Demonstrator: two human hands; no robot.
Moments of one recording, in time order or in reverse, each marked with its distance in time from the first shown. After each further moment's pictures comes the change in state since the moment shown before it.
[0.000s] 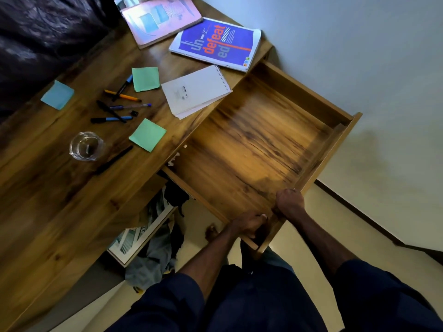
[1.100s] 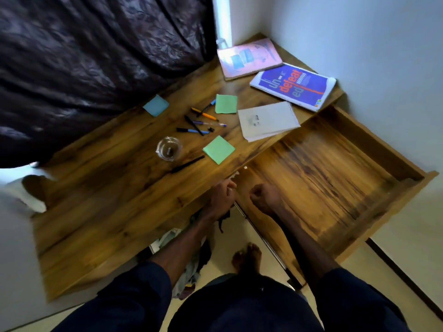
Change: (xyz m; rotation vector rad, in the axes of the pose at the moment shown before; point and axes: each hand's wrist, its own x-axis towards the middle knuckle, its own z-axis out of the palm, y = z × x) left_hand -0.134 -0.063 -0.195 0.143 1.053 0.336; right_hand 0.013 -0.199 -0.106 0.775 0.210 -0.321
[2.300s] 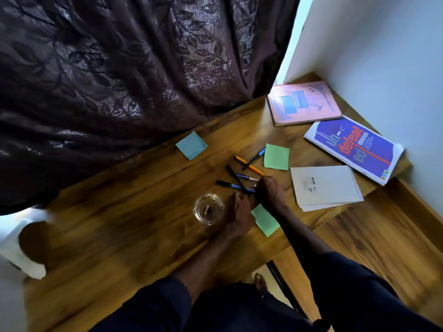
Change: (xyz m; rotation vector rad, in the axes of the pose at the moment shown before) left_hand 0.198 -0.063 -0.107 0.270 -0.133 -0.068; right_hand 0.272 -0.177 0.033 -0.318 0.196 -0.151
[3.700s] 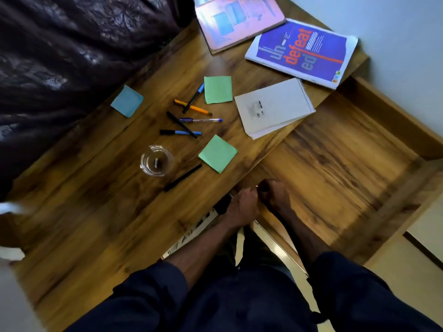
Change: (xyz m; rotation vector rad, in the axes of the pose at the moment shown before) left_hand -0.112 0.095 0.132 0.093 -0.400 0.215; right_hand -0.206 0.192 0.060 0.243 -0.064 0.189
